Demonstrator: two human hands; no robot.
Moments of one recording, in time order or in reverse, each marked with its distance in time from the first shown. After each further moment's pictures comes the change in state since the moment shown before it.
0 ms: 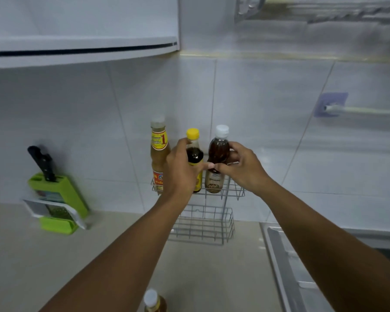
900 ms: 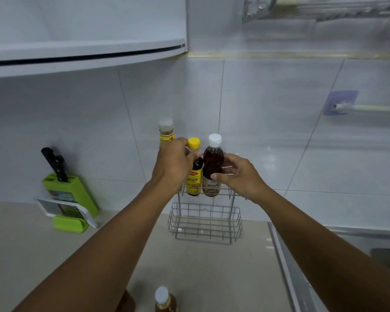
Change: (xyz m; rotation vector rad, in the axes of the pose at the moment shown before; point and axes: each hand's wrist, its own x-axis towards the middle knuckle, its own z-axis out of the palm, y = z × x) left_hand 0.020 0.002 -0.047 0.183 -0.148 0.013; right_hand -0.006 0.010 0.028 0.076 -0.105 0.081
